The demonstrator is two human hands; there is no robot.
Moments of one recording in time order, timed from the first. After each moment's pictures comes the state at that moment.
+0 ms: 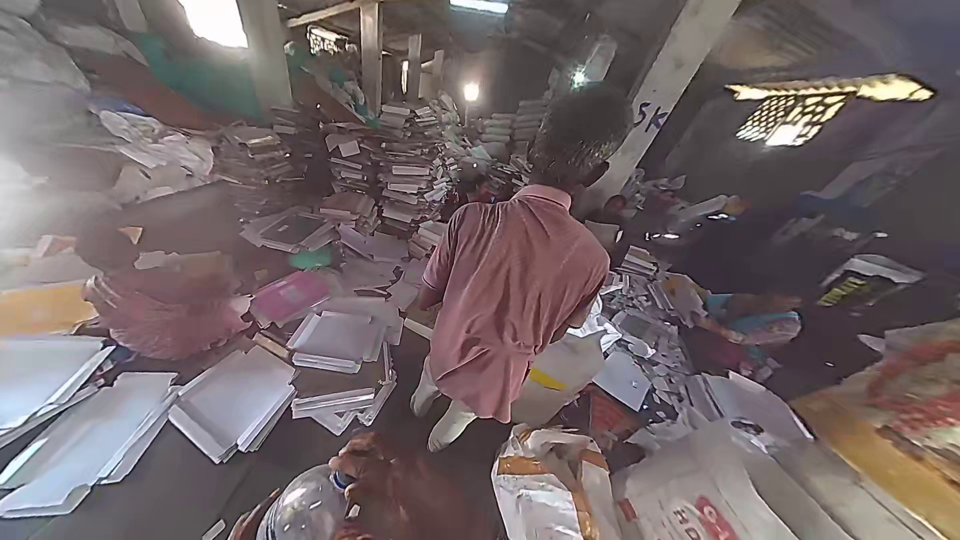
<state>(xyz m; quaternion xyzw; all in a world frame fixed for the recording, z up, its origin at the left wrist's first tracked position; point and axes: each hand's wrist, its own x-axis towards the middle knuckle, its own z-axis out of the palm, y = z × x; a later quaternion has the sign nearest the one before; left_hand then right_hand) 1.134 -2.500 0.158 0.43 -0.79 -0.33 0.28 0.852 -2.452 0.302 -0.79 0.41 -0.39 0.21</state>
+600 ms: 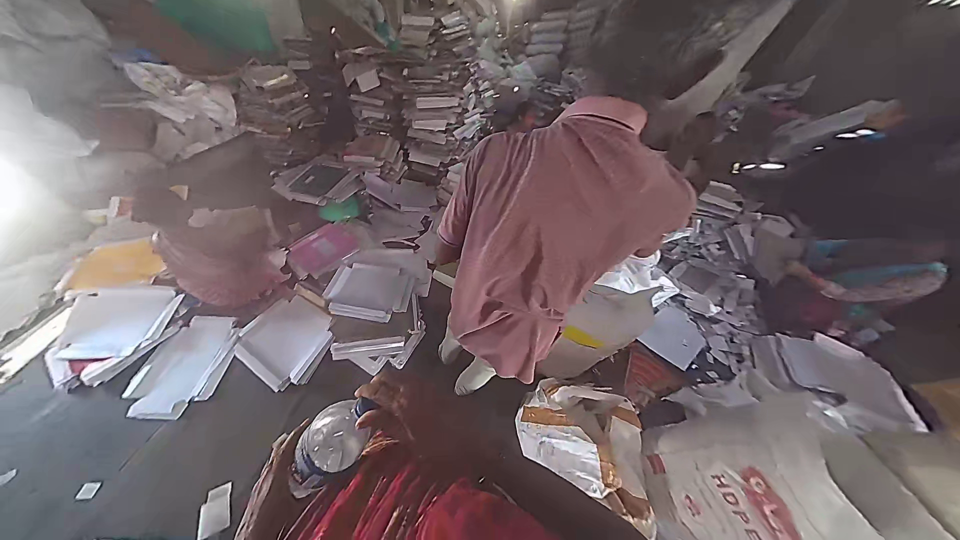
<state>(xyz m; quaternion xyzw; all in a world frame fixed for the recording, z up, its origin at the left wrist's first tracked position) 1.095 -2.512 0.152 0.53 -0.76 -0.27 0.27 0.812 -2.500 0.302 -0.79 0.45 -0.32 0.26</state>
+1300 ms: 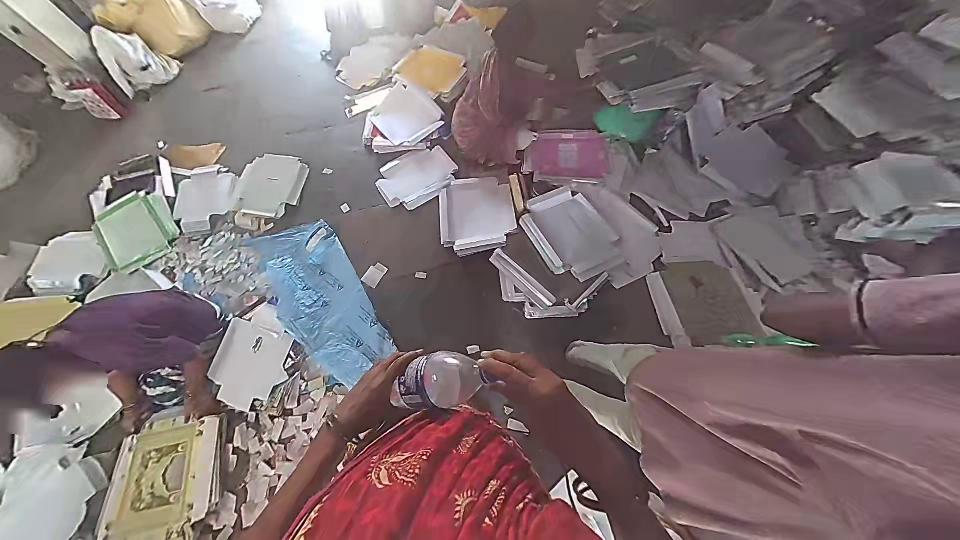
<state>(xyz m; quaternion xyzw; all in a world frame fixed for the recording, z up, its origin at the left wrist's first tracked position) 1.112 -2.411 0.134 0.64 -0.66 -0.28 0.27 0.837 -2.566 0.219 -0.88 0.20 -0.28 0.32</state>
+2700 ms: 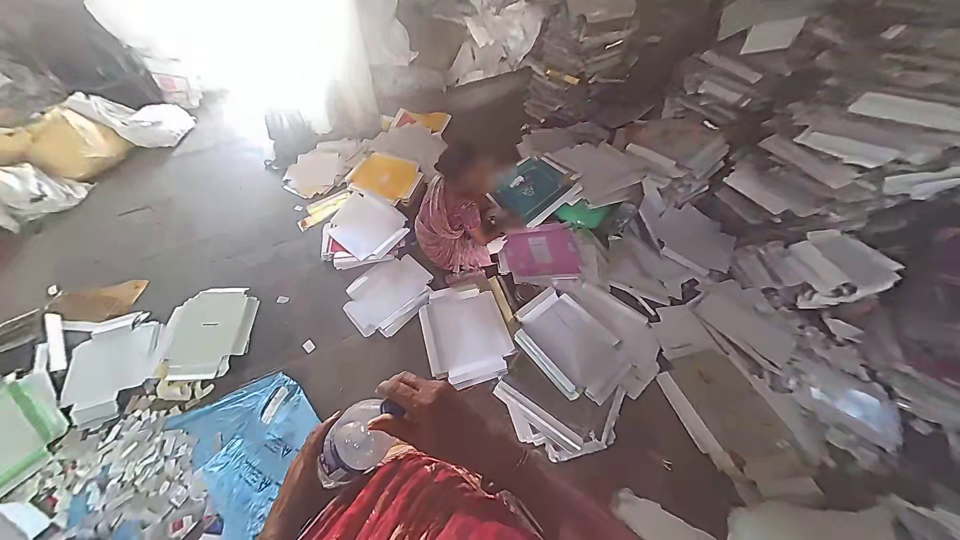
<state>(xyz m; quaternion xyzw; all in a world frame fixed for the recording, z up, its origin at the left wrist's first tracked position) 1.474 -2.807 0.150 0.74 -0.55 -0.22 0.32 1.264 -3.000 0.242 -0.86 0.14 -0.28 0.39</state>
